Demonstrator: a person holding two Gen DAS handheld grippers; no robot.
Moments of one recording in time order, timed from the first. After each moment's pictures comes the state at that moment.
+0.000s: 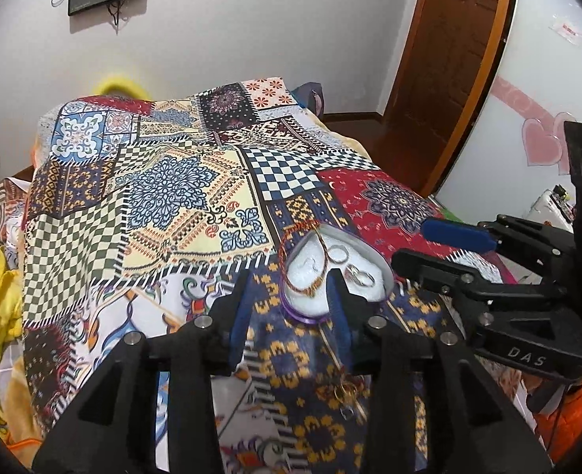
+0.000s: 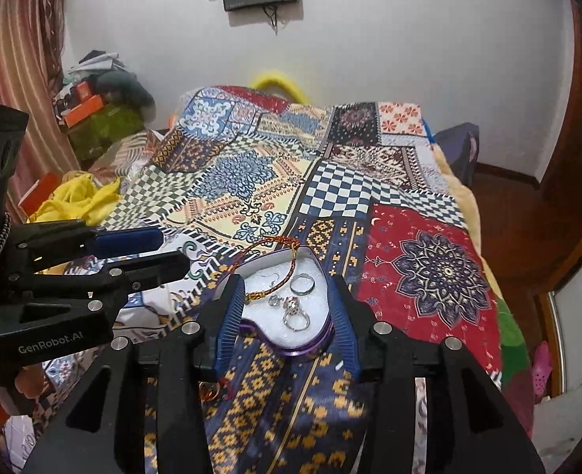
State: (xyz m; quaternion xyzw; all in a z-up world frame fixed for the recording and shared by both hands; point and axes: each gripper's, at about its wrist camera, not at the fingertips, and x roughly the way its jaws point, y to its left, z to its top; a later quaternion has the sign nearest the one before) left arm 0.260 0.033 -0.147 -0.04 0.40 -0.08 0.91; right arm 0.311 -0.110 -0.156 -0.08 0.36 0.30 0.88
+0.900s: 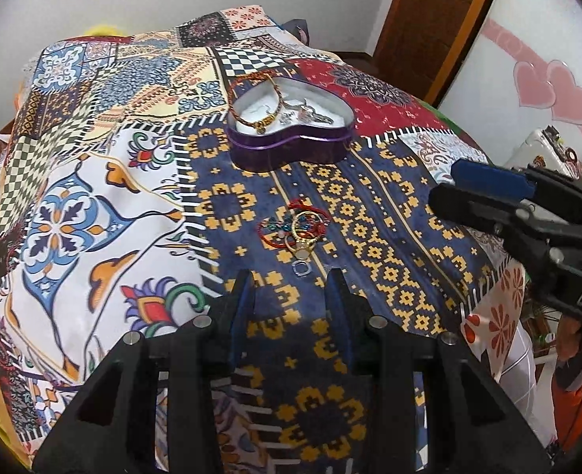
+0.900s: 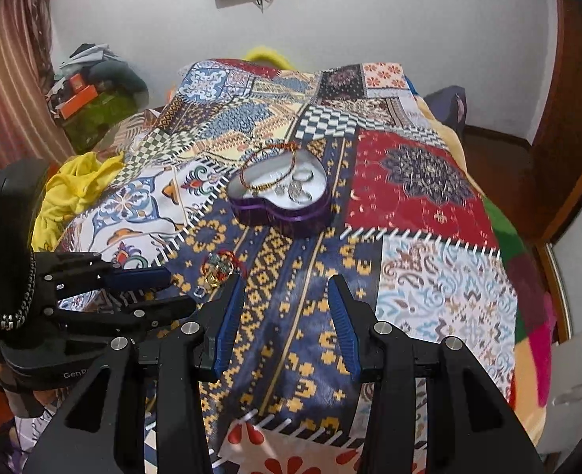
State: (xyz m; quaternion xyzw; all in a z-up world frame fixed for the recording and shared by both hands) left arm 0.199 -0.005 -0.220 -0.03 0.49 -0.10 0.86; right arm 0.252 -0.143 -0.195 -0.06 0.41 0.28 0.87
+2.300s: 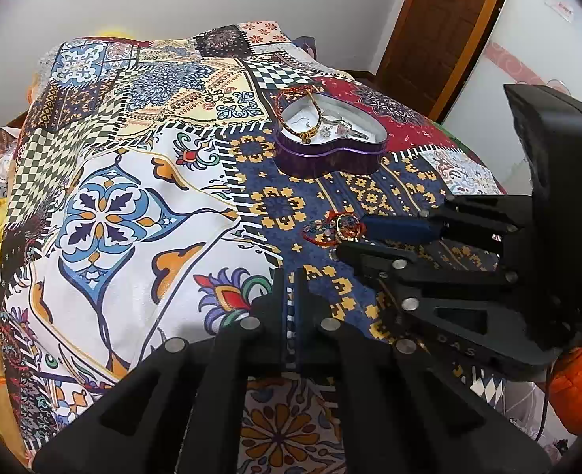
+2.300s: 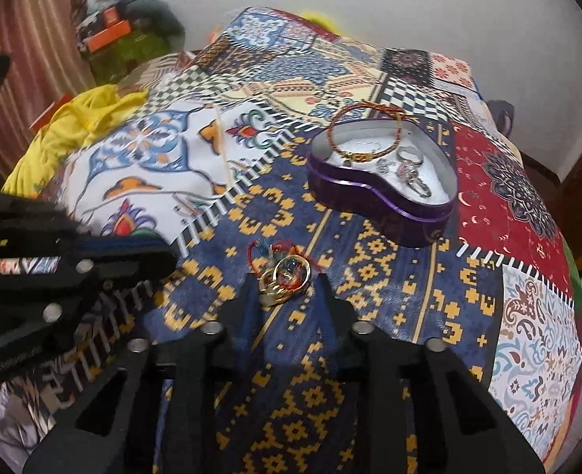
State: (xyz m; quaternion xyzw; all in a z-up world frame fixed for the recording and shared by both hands) left arm 0.186 0.036 -0.218 -0.05 0.46 -0.10 0.88; right arm 0.253 -0.070 -0.234 -0.16 0.42 0.33 0.83
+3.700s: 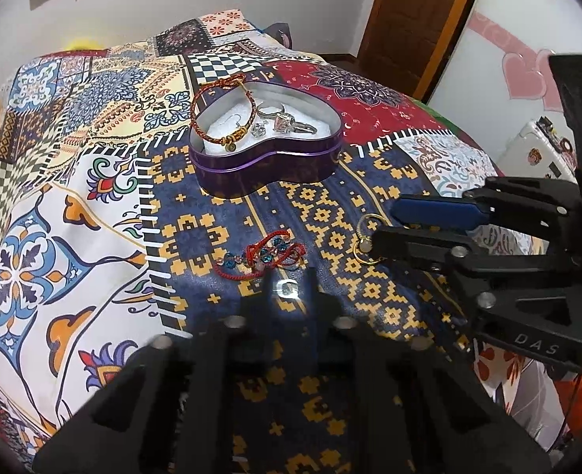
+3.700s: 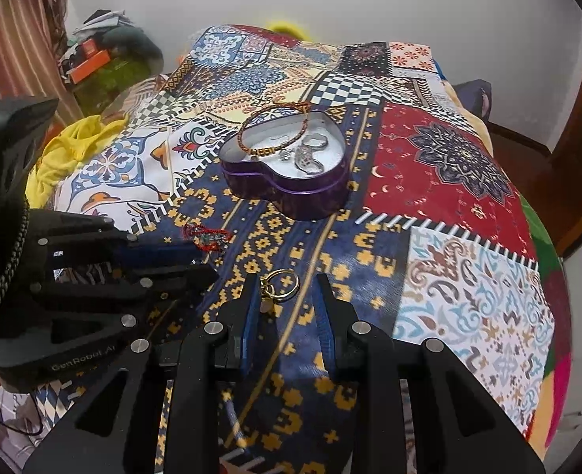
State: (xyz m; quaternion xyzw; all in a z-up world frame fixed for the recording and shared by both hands) left arm 0.227 -0.019 -0.234 -0.01 0.48 -0.13 0.87; right arm 0.277 -0.126 -0.224 -0.11 0.43 0.32 0.84
